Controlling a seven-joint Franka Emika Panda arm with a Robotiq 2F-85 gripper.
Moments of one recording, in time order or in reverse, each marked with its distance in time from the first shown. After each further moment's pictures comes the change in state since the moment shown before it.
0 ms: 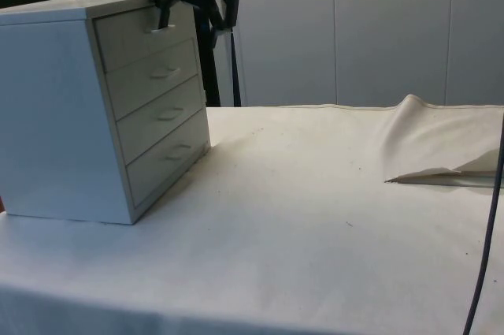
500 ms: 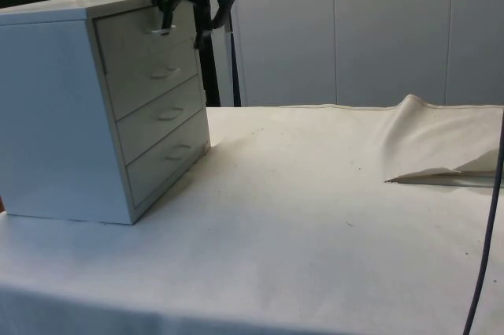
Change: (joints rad) arm 0.000 0.000 0.000 0.002 -0.001 0.036 0.002
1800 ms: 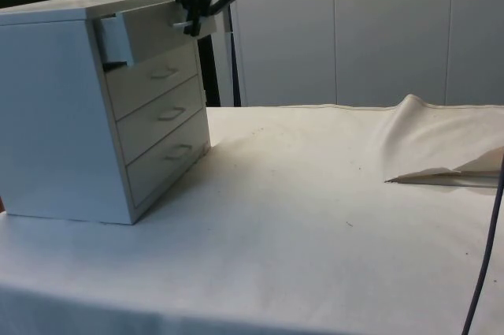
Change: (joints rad) arm 0.000 -0.091 -0.001 -0.047 -0.023 -0.062 0.010
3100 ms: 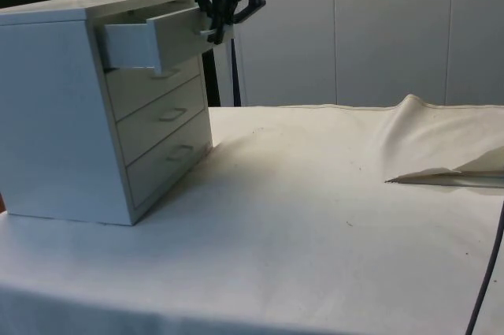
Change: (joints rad) arm 0.003 -0.106 -0.022 -0.151 -0.002 0.066 -0.032
